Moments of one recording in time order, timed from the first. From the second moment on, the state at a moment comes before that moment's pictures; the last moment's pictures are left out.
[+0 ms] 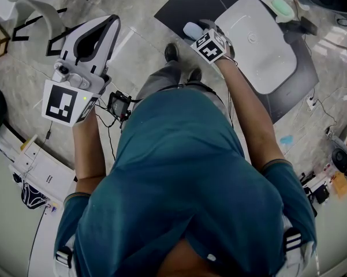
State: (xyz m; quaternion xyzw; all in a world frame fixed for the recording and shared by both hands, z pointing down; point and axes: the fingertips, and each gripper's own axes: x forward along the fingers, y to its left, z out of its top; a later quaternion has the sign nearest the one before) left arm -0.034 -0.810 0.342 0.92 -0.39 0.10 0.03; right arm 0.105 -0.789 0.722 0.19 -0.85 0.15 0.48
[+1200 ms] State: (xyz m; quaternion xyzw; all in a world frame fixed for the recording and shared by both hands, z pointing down) left arm -0.020 -0.801 0.332 0.92 -0.37 0.09 0.02; right arm 0.126 -0.783 0.670 0.23 -0.85 0.13 0.46
